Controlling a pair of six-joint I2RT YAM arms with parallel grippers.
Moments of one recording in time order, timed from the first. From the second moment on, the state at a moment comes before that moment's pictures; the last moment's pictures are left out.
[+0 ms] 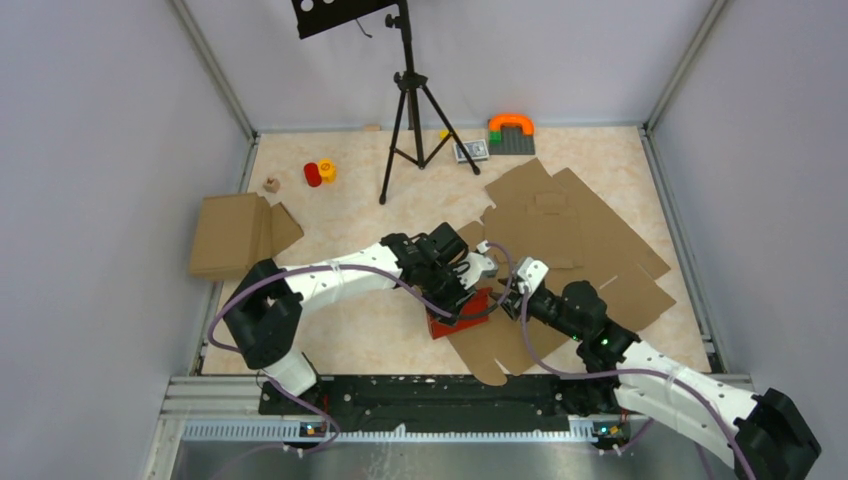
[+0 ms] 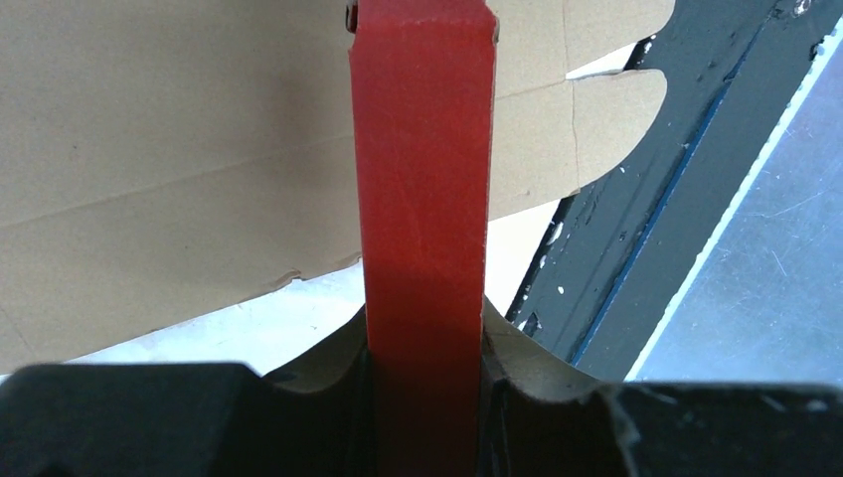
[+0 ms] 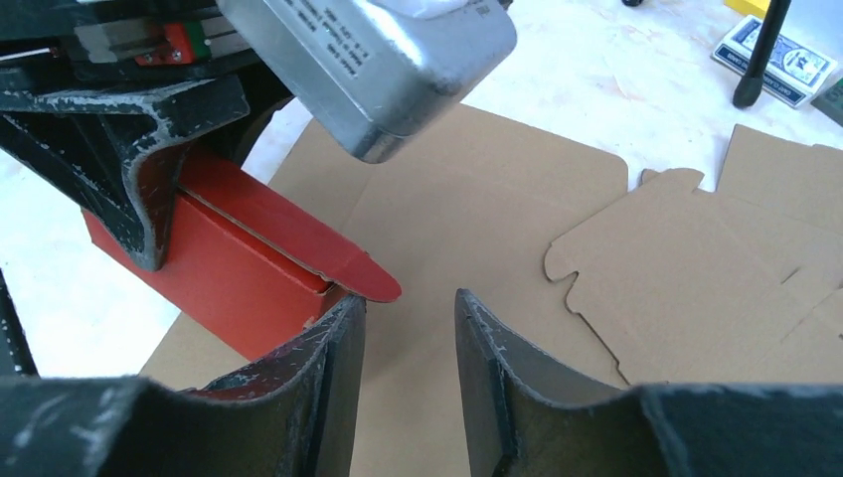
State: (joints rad) left arm -0.94 1.62 1.14 -0.67 0.40 0.07; right arm 0.74 0.66 0.15 0.33 -0.16 -0.14
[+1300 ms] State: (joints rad) left arm -0.96 1.60 1.17 -0.68 0.32 0.05; right arm 0.78 0.70 0.25 0.28 -0.13 0.16
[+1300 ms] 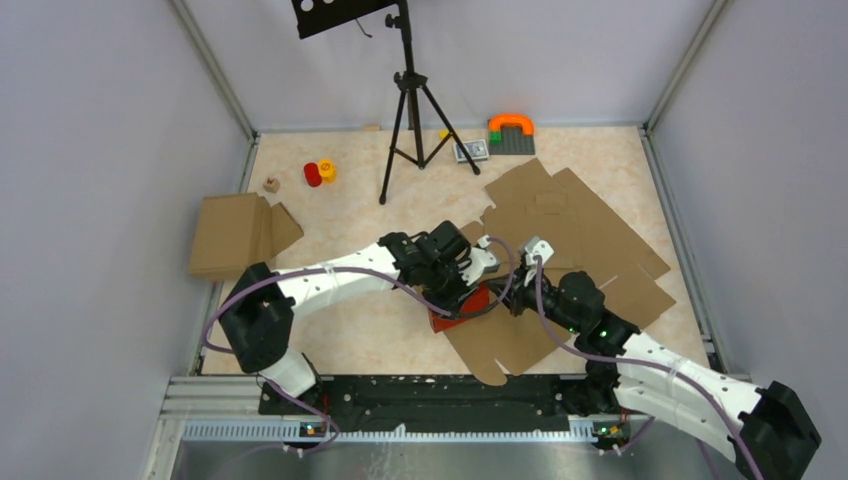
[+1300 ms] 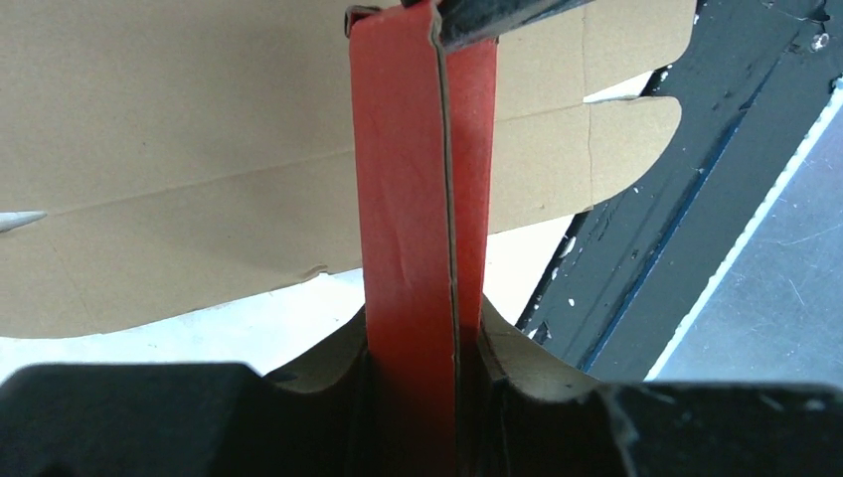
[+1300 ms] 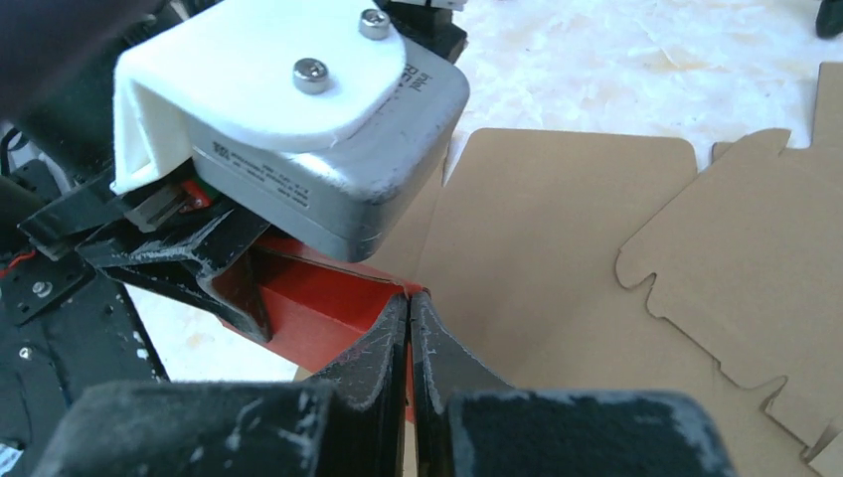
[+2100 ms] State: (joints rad) left arm -1.01 1.72 1.18 -0.63 0.24 0.03; right arm 0.78 0.78 0.26 0.19 -0.06 0.27
